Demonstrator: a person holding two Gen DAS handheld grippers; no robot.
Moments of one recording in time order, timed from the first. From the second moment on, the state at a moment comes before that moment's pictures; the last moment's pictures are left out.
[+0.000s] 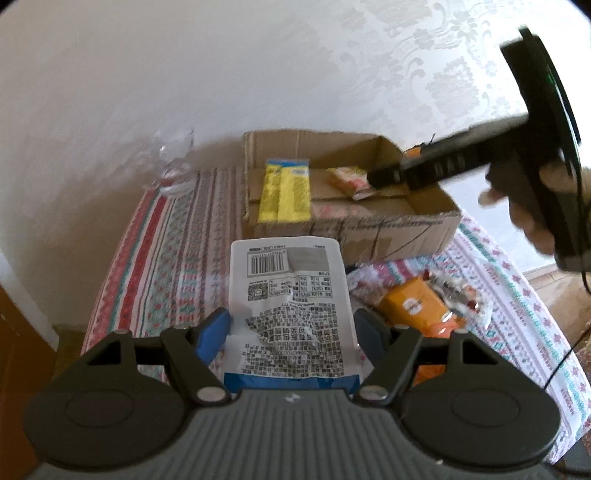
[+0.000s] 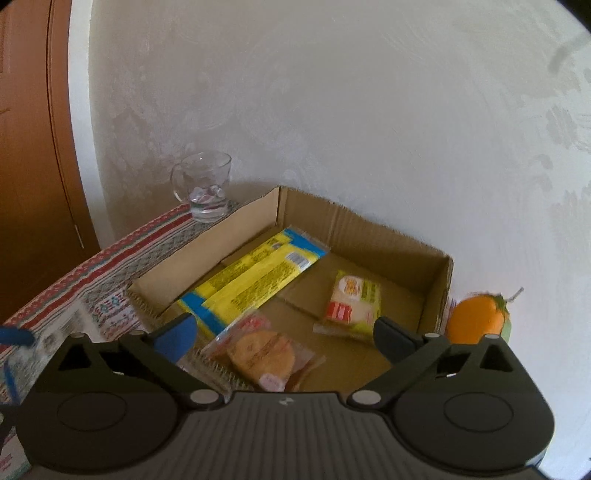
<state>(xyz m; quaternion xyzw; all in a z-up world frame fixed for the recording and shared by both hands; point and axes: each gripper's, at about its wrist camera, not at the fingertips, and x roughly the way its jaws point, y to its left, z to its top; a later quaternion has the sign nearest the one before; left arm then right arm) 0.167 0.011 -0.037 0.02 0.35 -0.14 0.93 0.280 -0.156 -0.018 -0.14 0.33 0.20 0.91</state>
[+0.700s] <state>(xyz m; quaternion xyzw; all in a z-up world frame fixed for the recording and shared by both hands) 0.313 -0.061 0.006 0.05 0.31 -0.20 0.93 0.259 -0.179 -0.041 -0.13 0.34 0.16 0.92</state>
